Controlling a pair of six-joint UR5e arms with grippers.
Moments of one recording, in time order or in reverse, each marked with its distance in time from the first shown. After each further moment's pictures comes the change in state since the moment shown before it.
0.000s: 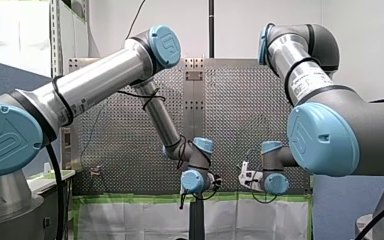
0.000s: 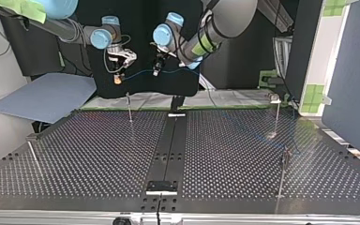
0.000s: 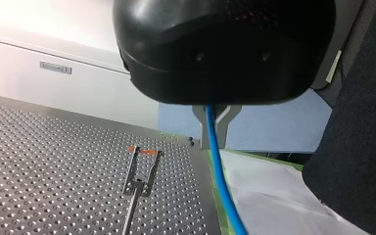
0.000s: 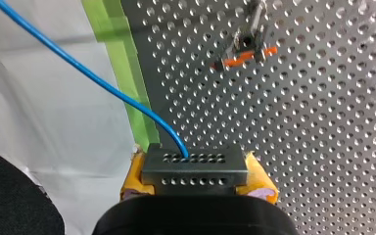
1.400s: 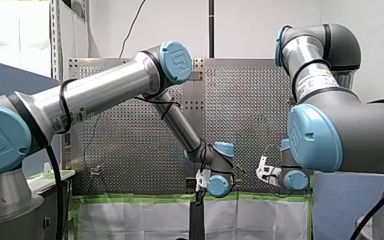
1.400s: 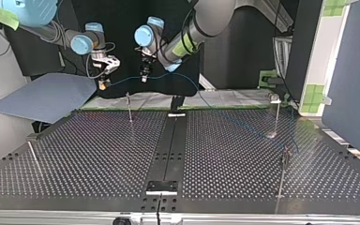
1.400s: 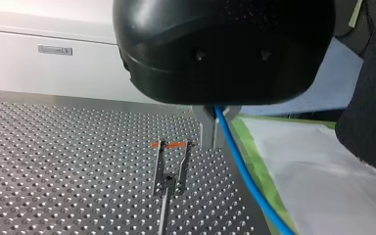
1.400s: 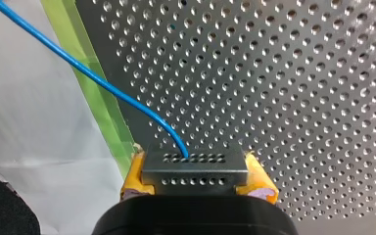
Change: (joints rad) left arm -0.088 -0.128 0.268 -0.027 -0.216 0.097; right arm -0.168 0.000 -0.044 0.007 -0.160 0.048
